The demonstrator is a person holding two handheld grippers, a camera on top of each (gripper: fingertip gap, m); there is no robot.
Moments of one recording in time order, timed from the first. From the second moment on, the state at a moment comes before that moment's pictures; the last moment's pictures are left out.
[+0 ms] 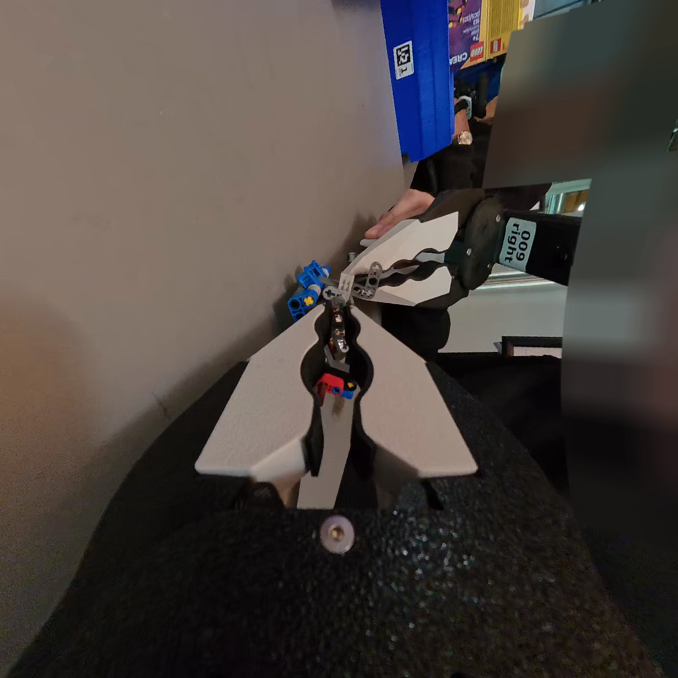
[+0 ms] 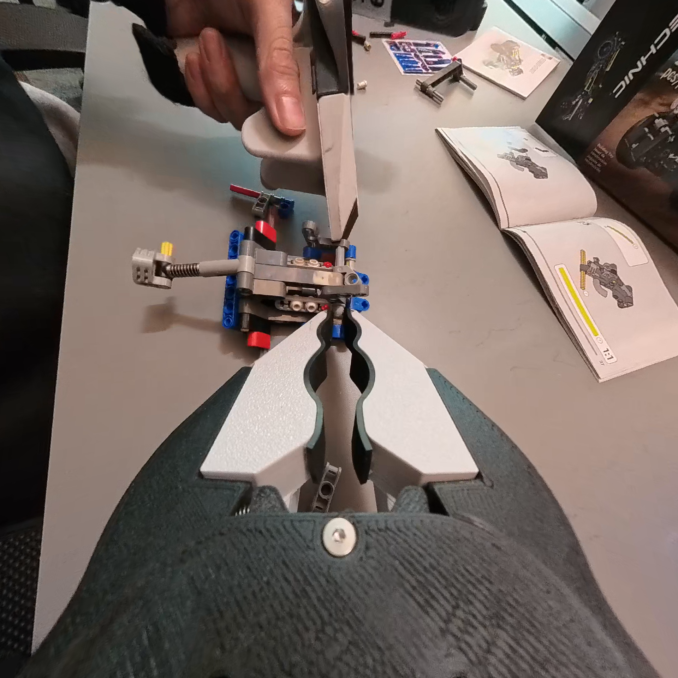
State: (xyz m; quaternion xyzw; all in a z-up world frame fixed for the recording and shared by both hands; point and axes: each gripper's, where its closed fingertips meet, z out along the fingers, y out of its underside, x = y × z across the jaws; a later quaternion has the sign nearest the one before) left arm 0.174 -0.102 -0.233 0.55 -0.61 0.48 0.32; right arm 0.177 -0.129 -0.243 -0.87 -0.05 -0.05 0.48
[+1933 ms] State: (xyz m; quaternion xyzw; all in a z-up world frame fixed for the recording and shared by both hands) left arm 0.177 -0.103 -0.234 0.55 -0.56 0.50 0.37; right arm 0.177 -0.128 -0.243 -0.87 -0.04 -0.04 0.48
